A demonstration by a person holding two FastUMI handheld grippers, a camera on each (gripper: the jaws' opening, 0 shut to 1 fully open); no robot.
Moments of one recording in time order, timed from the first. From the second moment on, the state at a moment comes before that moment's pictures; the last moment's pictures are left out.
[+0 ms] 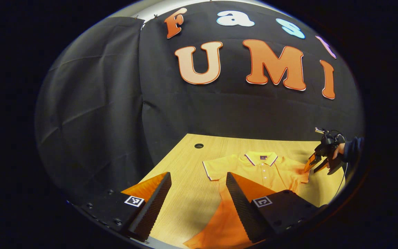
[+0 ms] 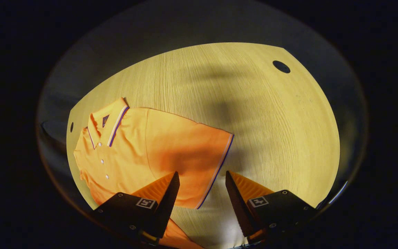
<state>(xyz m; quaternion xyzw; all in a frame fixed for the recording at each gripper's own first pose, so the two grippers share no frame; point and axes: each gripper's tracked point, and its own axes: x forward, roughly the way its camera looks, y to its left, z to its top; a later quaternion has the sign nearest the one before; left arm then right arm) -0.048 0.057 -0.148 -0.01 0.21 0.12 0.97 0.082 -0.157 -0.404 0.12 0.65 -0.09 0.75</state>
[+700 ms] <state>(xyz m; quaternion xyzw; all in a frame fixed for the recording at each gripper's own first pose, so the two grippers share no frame) -0.037 0.049 -0.173 -0.02 0.25 0.10 0.96 0.077 -0.164 -0.420 0.09 0.67 -0.13 0.73</state>
